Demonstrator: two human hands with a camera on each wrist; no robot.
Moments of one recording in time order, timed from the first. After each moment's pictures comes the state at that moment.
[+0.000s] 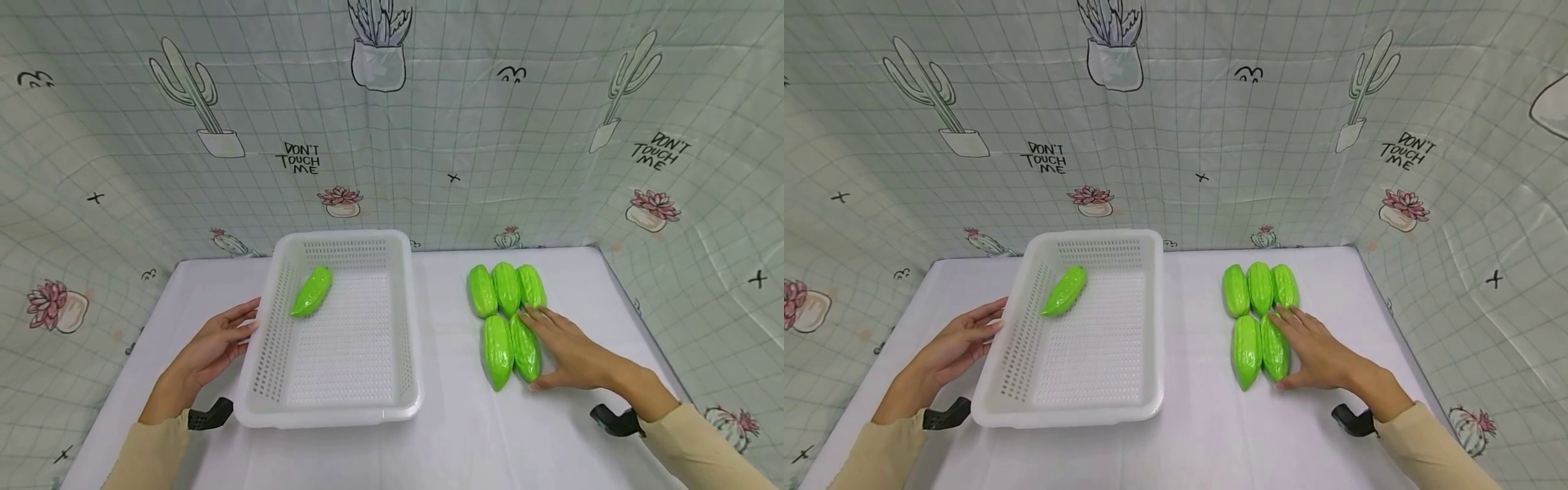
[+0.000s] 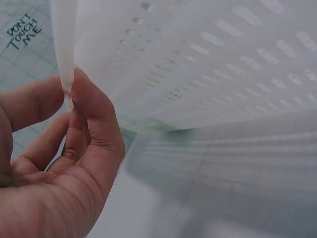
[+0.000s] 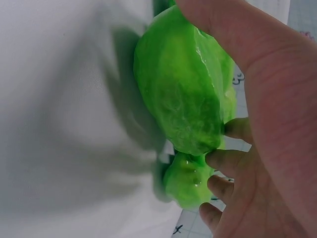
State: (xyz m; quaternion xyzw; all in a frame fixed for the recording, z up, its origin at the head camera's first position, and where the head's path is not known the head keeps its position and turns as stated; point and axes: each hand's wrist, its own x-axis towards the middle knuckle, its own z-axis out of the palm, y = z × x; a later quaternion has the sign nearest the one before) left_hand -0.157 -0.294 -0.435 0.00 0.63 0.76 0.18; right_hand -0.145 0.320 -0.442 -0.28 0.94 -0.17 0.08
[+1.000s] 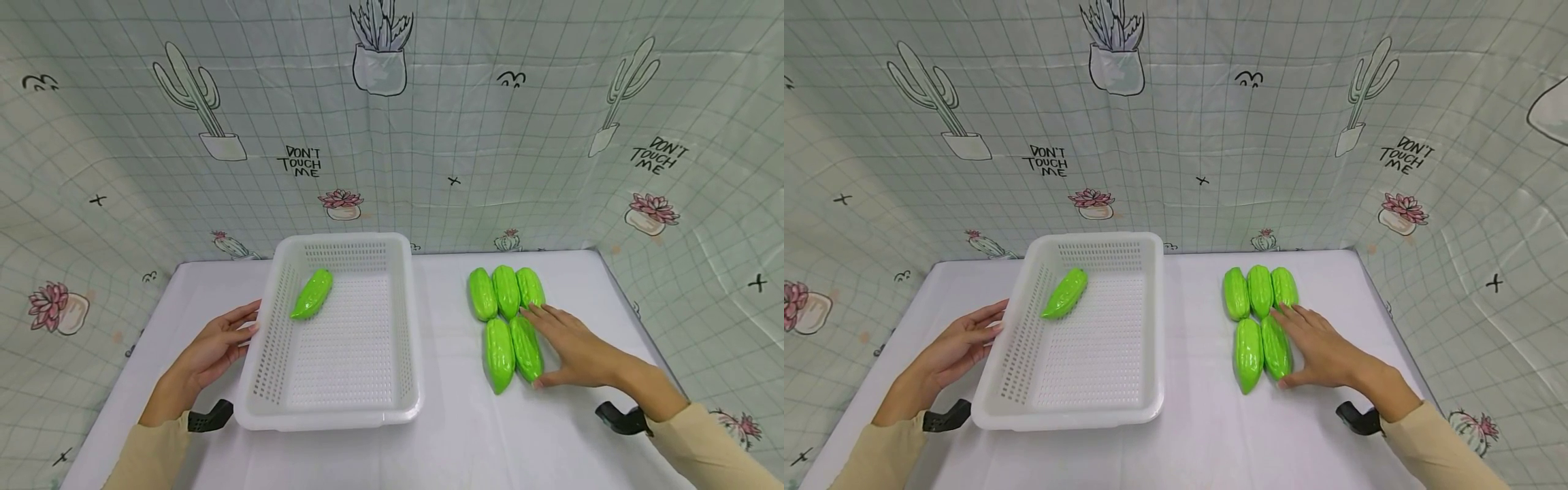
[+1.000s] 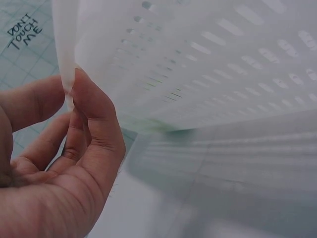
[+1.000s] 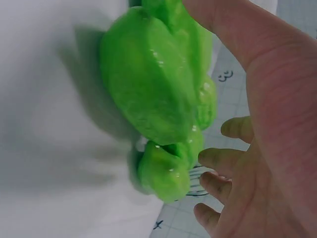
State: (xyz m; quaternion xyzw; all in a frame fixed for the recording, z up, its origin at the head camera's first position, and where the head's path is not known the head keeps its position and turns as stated) left_hand -0.158 -0.293 -0.435 0.00 0.64 0.75 0.18; right_hand -0.148 0.321 -0.427 -0.29 0.95 -0.14 0.07
